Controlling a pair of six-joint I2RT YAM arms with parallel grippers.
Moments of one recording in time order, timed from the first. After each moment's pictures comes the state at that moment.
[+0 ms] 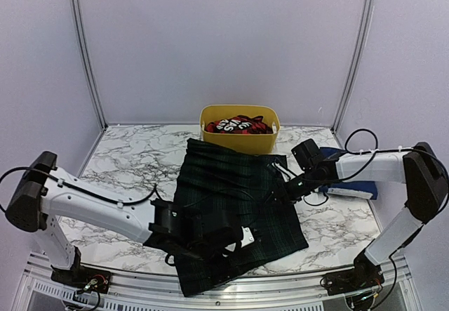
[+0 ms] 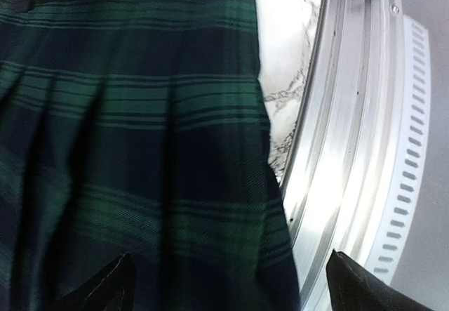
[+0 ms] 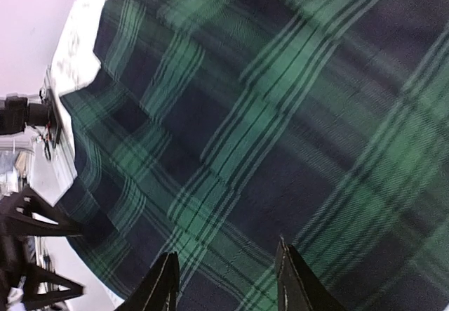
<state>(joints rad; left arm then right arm) -1.43 1.73 1.19 -0.48 -0.09 -0.15 0.51 1.55 0.87 -0.37 -0.66 0.19</state>
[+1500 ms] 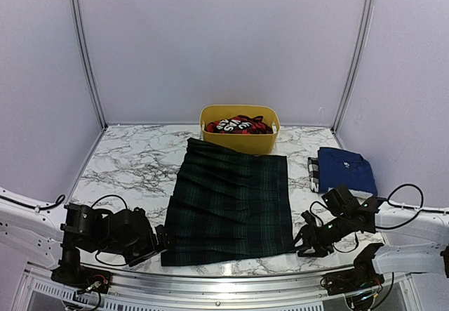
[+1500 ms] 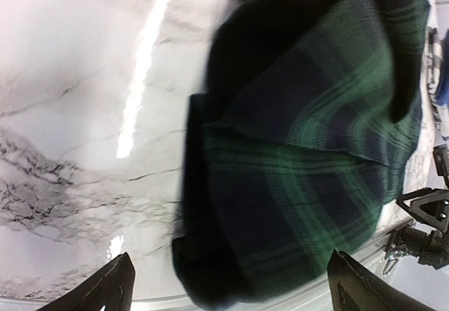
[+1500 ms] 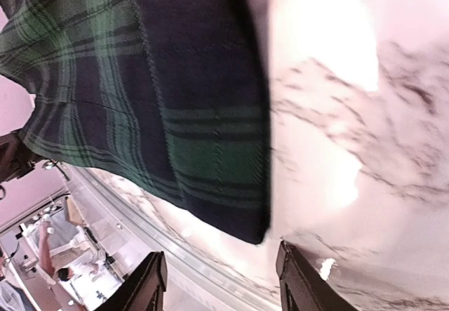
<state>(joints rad) -1.31 1.07 0.51 -0.43 -0.22 -1.53 0.54 0.97 0.33 -0.56 -0.60 0.77</state>
